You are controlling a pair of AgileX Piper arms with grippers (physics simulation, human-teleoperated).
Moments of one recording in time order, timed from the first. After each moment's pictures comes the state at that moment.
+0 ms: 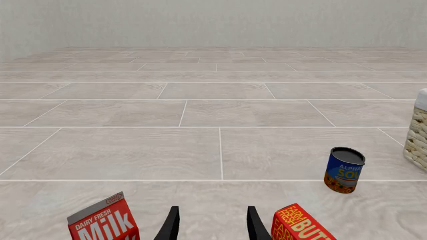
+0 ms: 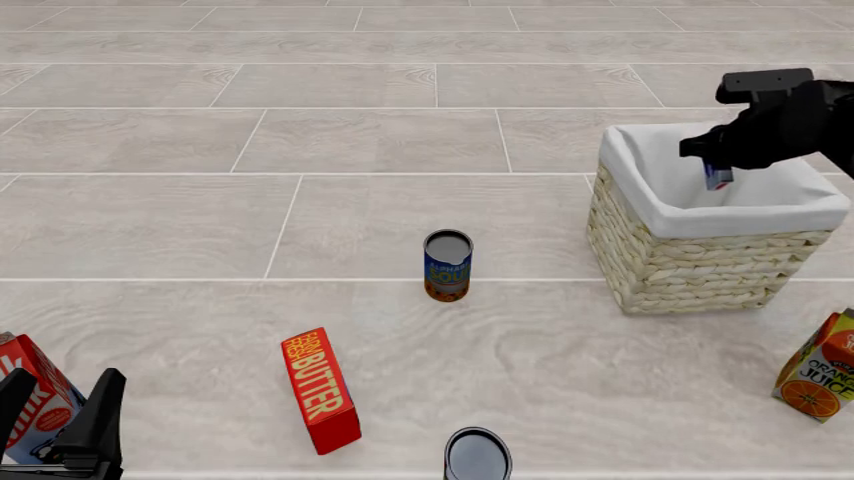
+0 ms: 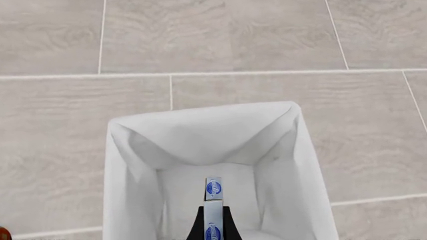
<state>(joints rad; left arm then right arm) 0.00 0.01 0.00 0.00 0.00 -0.18 1.85 -1.65 0.59 -0.15</state>
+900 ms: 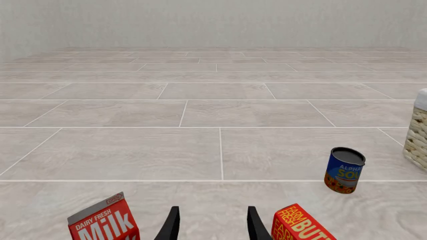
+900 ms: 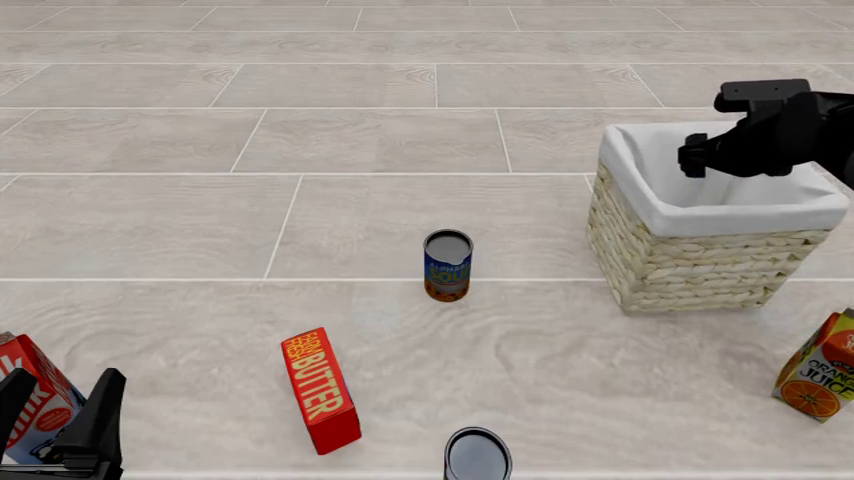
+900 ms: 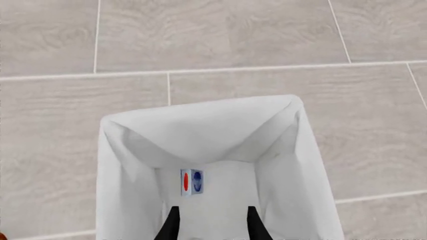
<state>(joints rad) 0.00 0.01 0.00 0.00 0.00 -0.19 1.86 -1.62 0.55 -0.13</state>
